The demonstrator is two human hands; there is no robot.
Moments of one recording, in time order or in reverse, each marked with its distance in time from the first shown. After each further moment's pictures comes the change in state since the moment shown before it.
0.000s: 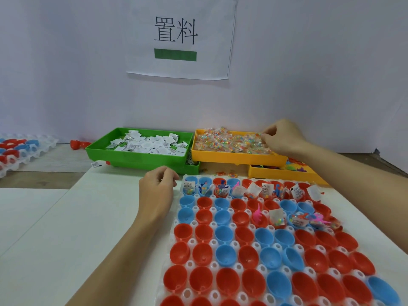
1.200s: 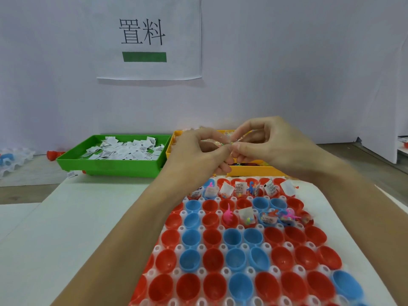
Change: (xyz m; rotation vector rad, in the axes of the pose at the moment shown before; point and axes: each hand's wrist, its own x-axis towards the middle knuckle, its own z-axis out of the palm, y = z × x) left_hand -0.026 0.136 0.055 -0.157 -0.562 0.099; right_hand -0.100 -0.029 -0.075 0.608 -0.294 -0.194
